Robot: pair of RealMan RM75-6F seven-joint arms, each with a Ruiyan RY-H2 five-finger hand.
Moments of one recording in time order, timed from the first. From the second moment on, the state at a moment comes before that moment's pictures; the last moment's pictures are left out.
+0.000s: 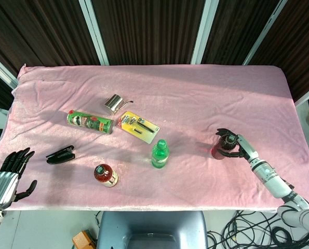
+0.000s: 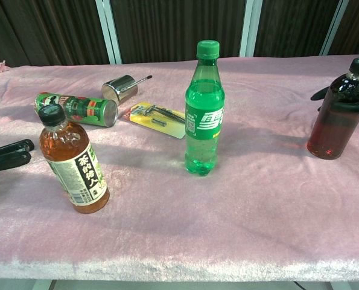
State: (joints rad) left arm -0.16 -1.08 0.00 -1.55 1.59 1.44 -0.15; right arm 0.59 -1.48 -0.06 -0.84 -1.60 1.00 1.47
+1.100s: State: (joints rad) left arm -0.17 -1.07 0.01 -1.54 1.61 1.44 -0.20; right arm 0.71 -1.62 0.12 -1.18 -1.51 1.03 0.95
